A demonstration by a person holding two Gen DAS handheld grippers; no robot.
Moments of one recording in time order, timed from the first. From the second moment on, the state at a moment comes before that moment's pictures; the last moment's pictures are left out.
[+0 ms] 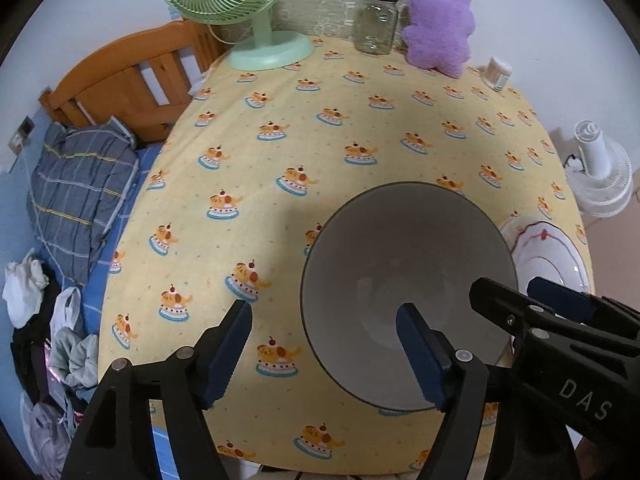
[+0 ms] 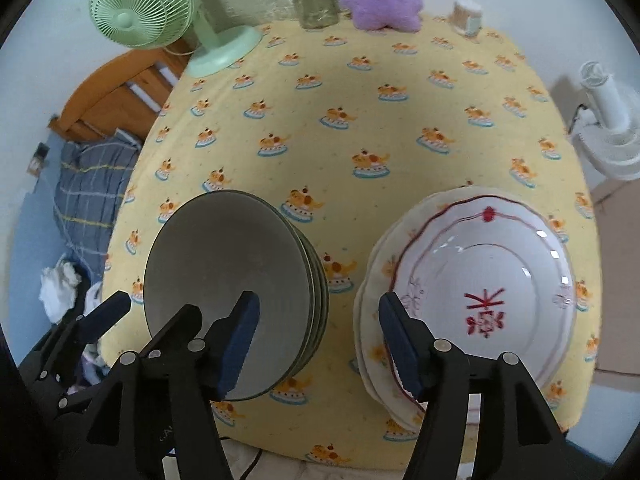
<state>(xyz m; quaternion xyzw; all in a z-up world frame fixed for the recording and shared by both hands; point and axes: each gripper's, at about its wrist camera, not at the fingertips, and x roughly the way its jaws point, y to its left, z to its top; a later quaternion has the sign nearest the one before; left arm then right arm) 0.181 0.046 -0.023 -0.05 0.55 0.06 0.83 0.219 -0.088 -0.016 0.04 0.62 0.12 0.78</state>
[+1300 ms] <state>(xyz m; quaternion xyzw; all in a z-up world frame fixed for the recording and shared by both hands) 0.205 0.049 -0.073 -0.06 0.58 -0.04 0.81 0.237 -0.077 -0.075 0.09 0.66 0.12 0.73</state>
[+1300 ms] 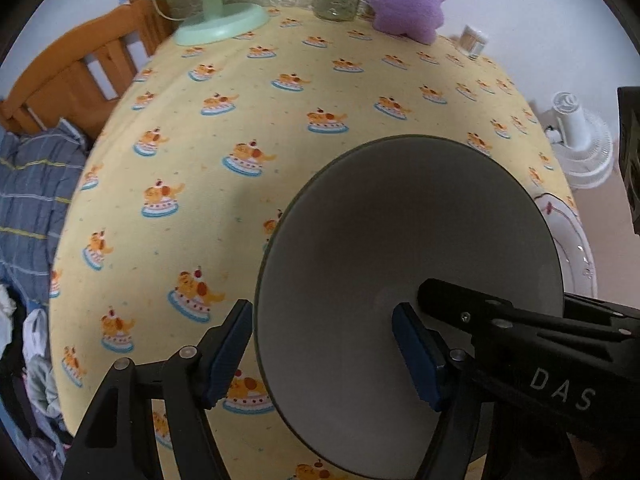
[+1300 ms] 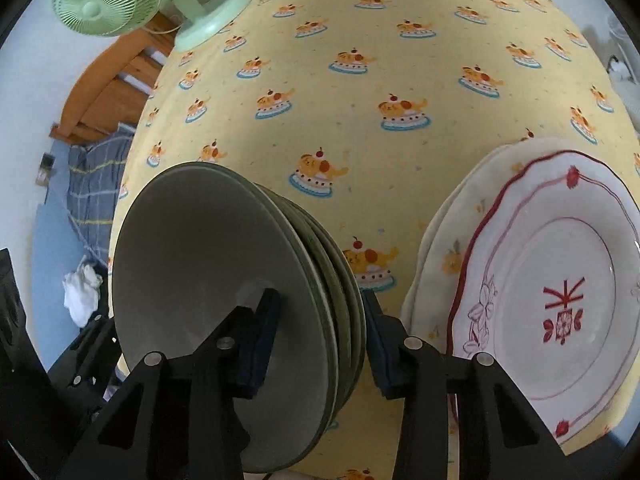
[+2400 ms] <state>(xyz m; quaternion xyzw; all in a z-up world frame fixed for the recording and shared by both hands) 0.205 0.055 -0.080 -0.12 0.60 -0.14 0.78 0.228 -0.064 -0.067 0.07 0.64 0.10 0.76</state>
